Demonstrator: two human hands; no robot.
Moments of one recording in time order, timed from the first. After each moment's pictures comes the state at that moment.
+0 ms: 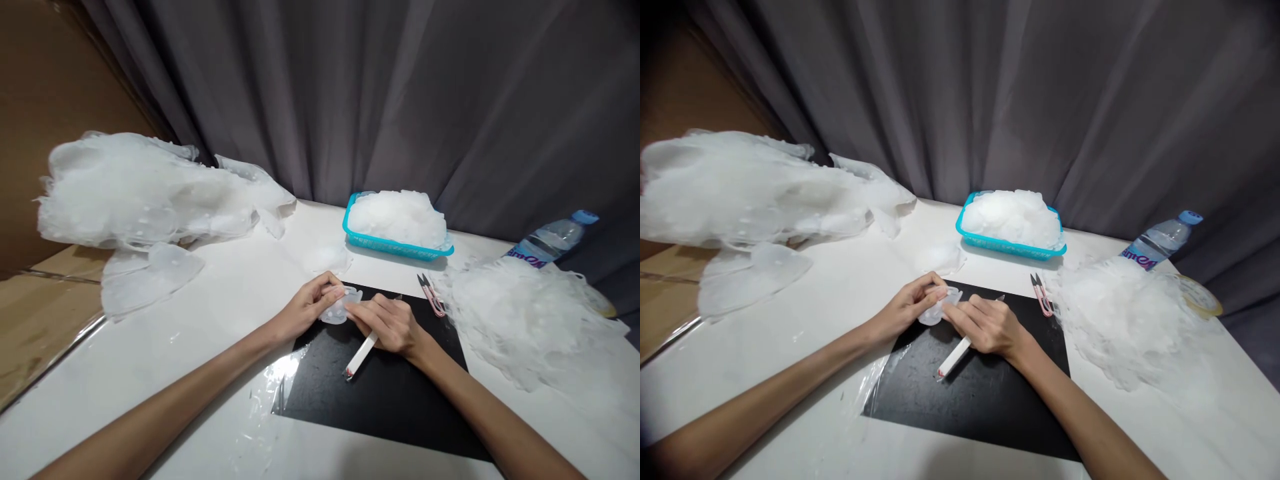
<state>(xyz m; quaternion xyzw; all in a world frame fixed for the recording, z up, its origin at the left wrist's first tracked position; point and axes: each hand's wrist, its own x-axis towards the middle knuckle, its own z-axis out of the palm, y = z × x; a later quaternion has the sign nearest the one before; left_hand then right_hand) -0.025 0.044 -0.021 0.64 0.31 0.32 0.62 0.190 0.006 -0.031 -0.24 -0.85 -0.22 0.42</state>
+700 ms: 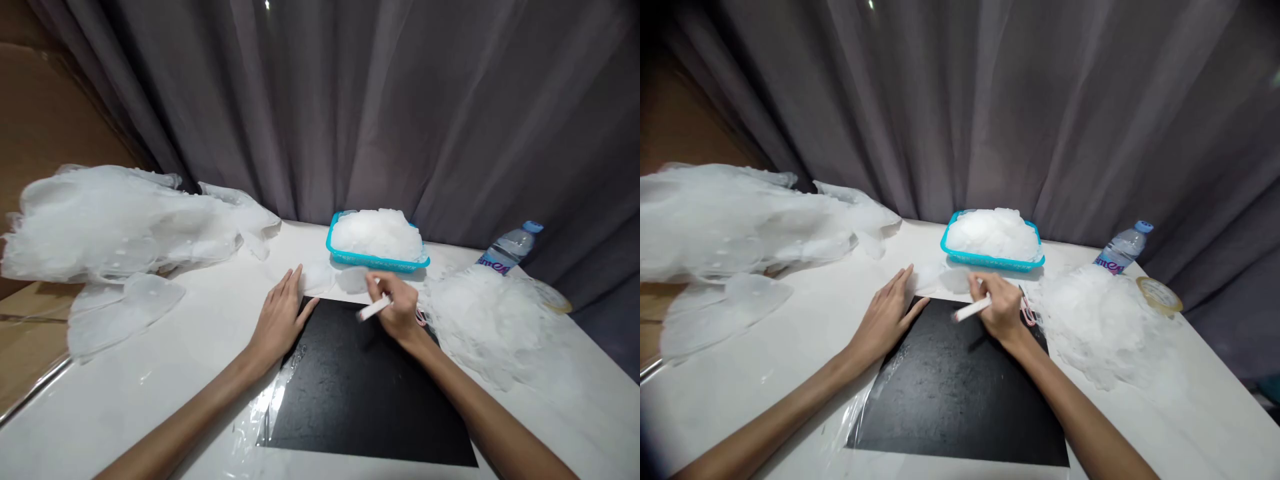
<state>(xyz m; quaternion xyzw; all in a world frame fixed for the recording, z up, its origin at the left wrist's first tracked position) -0.043 0.065 -0.037 0.81 0.52 0.27 0.08 0.206 0.036 -0.013 -0.41 -0.69 -0.20 0.56</state>
